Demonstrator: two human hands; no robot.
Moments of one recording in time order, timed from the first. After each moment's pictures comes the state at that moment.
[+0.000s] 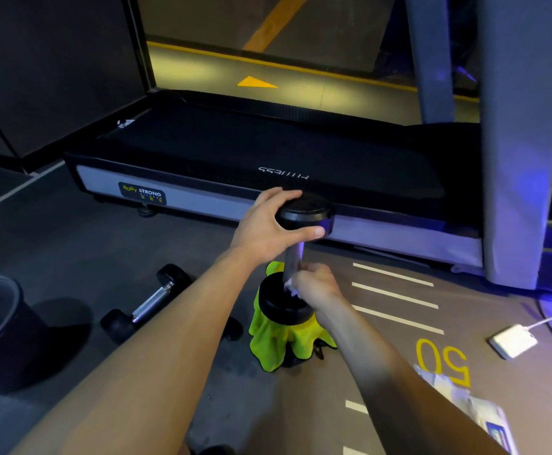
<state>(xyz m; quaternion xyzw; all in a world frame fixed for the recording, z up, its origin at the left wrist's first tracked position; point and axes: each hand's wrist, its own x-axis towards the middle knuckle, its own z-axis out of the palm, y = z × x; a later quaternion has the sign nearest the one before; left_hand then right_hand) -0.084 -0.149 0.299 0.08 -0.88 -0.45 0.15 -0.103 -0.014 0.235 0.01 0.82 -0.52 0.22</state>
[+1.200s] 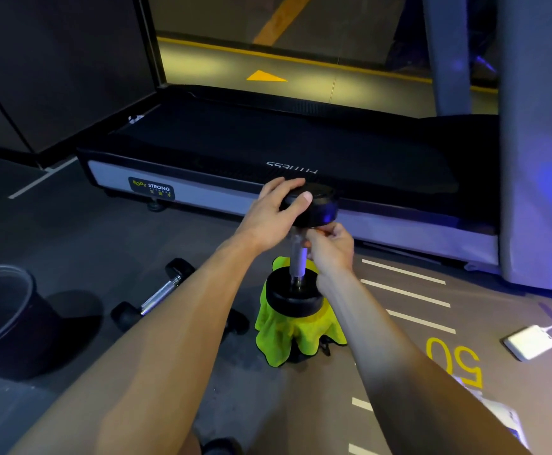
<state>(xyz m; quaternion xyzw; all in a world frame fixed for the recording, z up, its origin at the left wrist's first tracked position) -0.099 -0.155 0.297 0.11 -0.85 -0.50 0.11 -0.135 -0.034 0.256 0.08 0.66 -0.74 0.09</state>
